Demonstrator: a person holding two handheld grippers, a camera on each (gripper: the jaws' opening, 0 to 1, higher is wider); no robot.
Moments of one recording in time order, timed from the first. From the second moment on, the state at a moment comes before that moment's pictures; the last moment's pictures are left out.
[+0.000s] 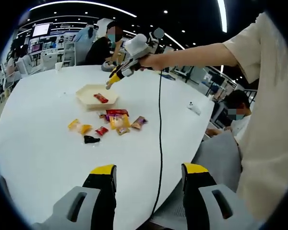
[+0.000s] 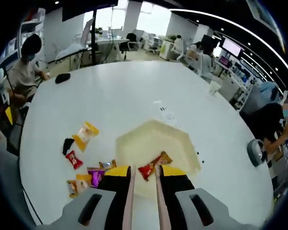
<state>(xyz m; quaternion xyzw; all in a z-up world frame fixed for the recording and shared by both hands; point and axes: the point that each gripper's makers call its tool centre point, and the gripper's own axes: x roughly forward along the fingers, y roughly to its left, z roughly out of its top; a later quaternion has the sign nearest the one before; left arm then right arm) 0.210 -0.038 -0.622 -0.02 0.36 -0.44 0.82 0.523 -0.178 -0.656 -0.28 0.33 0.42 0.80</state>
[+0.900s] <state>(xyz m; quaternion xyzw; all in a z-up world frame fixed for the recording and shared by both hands) 0.184 -0.033 -0.580 0.01 0.32 -0.37 0.87 0.442 -0.191 -0.607 -0.23 0.27 0.42 0.84</state>
